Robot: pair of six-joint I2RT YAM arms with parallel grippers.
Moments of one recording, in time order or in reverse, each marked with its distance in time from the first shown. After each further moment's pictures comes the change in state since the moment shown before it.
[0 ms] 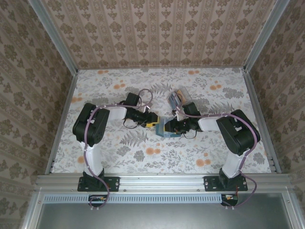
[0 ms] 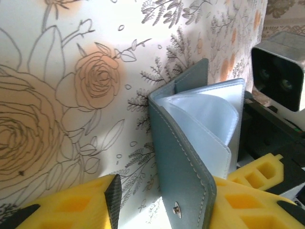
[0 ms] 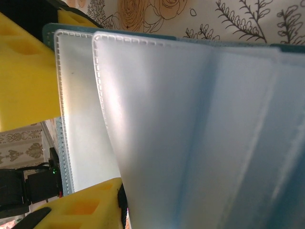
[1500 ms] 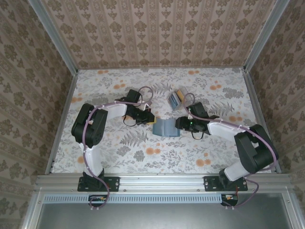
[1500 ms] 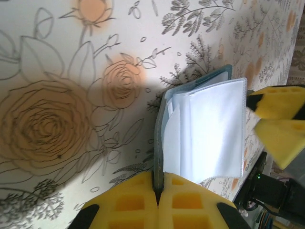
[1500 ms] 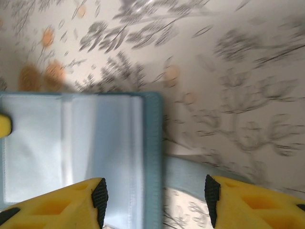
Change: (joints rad) left arm -0.006 -0.019 0.088 -0.209 -0.141 0.087; right arm -0.021 -0.303 -0.056 -0.270 0.566 0.026
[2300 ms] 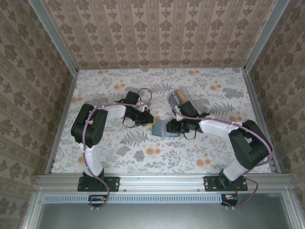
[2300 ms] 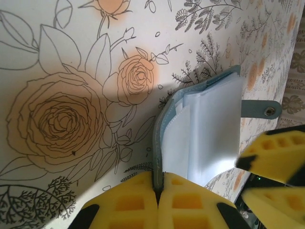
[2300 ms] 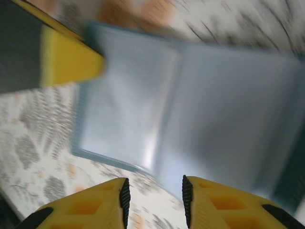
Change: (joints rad) left arm 0.011 -0.002 -0.046 0.061 0.011 -0.012; right arm 0.114 0.100 0.087 -0.046 -0.190 -0.067
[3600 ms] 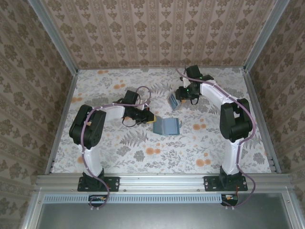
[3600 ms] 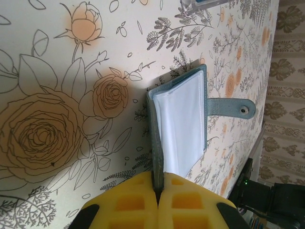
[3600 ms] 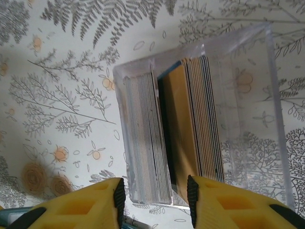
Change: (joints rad) left arm 0.006 -0.031 -0.021 0.084 0.030 -0.052; right arm -0.256 0.413 0.804 -0.471 0.150 -0.353
